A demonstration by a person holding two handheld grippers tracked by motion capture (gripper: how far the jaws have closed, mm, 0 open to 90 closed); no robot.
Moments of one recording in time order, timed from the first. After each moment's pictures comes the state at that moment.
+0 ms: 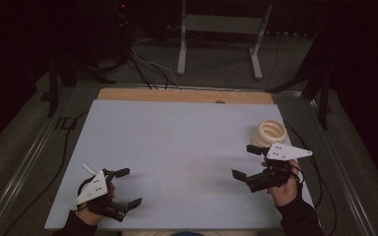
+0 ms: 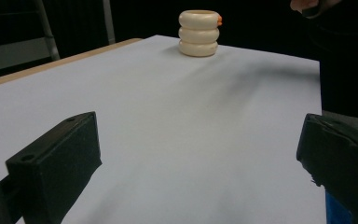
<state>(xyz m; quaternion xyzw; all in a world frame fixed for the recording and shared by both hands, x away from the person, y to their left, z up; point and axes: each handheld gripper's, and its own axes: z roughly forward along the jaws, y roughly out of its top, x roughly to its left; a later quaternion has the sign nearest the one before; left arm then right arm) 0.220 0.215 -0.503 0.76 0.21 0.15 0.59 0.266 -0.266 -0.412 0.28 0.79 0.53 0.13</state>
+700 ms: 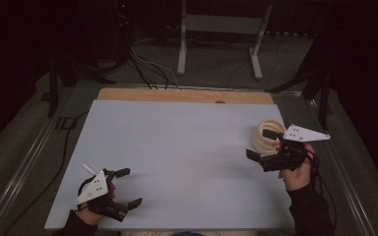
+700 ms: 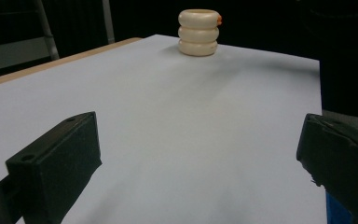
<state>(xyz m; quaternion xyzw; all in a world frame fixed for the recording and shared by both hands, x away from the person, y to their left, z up) 0.220 0.215 -0.503 0.77 0.21 0.15 0.59 0.298 -0.301 -0.388 0.33 0.77 0.53 0.16</state>
